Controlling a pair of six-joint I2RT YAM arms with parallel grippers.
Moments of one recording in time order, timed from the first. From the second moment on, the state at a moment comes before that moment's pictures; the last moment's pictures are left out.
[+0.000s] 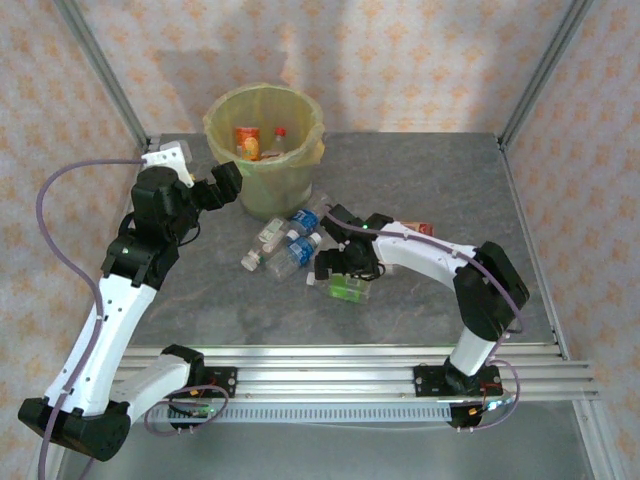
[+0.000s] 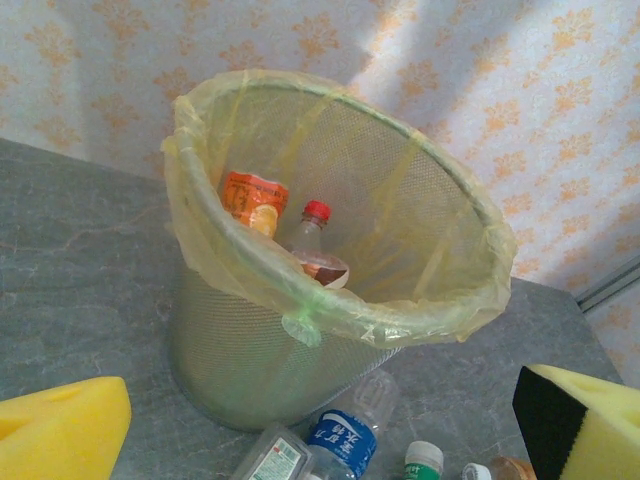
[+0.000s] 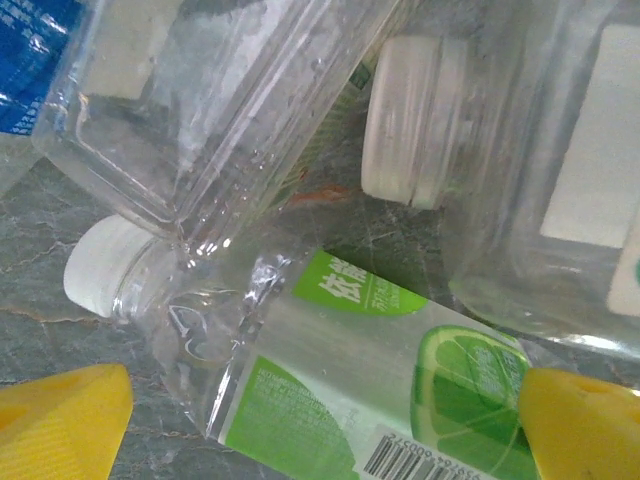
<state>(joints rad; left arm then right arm) -0.22 0.97 1.17 -0.50 -0.11 -0.46 0.78 1.70 1.22 -0.83 -0.08 0.68</state>
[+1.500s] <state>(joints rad) -0.22 0.99 1.17 -0.52 -0.13 -0.46 0.87 1.87 1.23 -0.94 -0.05 0.61</state>
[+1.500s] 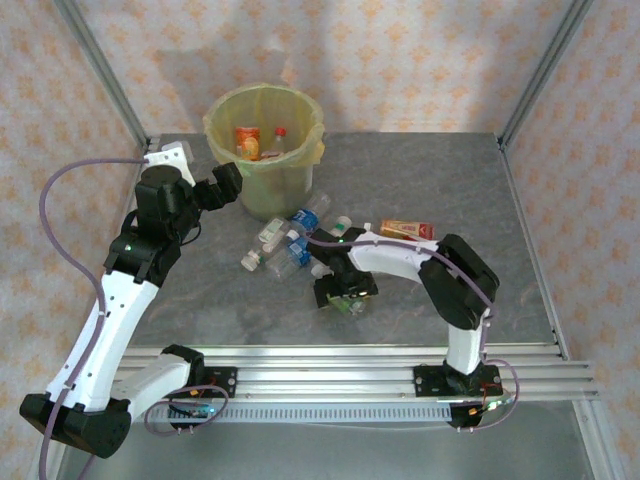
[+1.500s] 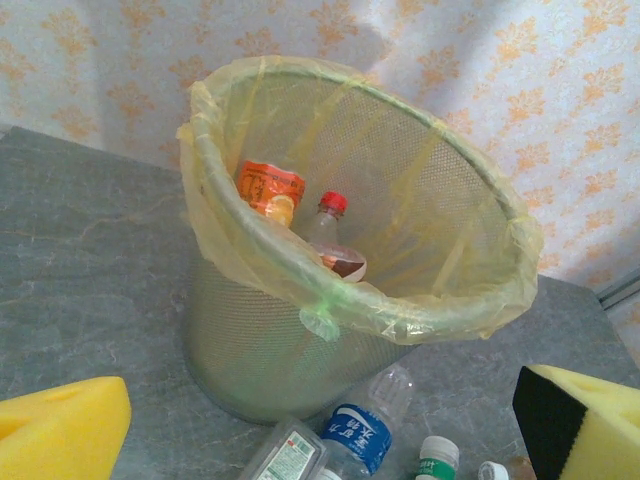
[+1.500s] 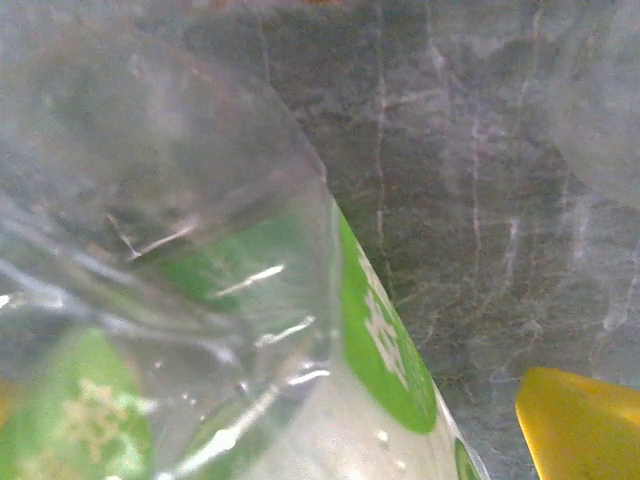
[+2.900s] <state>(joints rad) -0.24 1.16 1.32 -0.52 0.19 -0.49 0.88 1.24 1.20 -0.63 0.18 0.53</state>
